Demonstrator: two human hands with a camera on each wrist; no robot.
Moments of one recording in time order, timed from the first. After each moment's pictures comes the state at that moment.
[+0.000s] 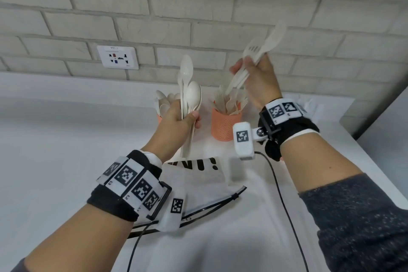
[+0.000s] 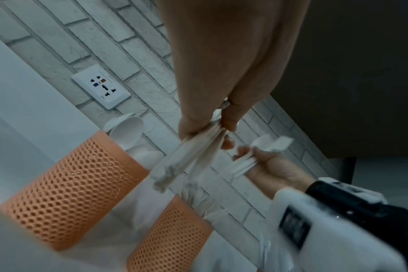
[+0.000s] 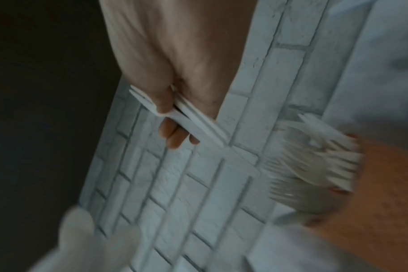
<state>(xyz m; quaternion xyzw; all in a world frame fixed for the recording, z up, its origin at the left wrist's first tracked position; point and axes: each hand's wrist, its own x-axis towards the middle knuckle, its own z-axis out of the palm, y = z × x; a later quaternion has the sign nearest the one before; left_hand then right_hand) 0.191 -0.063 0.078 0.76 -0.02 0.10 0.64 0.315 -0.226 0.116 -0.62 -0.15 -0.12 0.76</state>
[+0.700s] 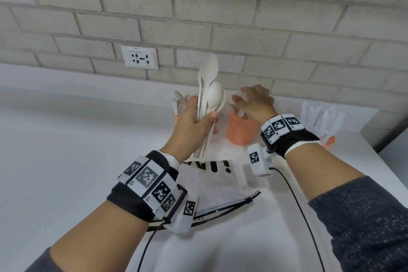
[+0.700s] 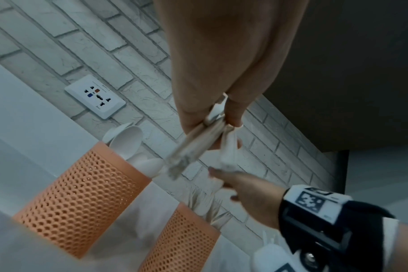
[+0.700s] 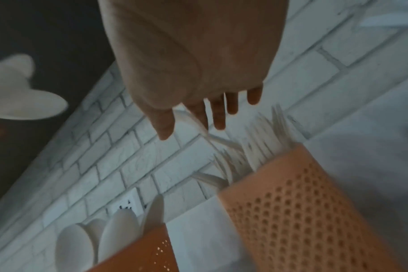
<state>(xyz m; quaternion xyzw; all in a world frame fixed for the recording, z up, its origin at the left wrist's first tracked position) 0.182 -0.061 0.080 0.75 -0.02 0.12 0.65 0.322 -0.215 0.076 -0.97 -0.12 -0.05 0.22</state>
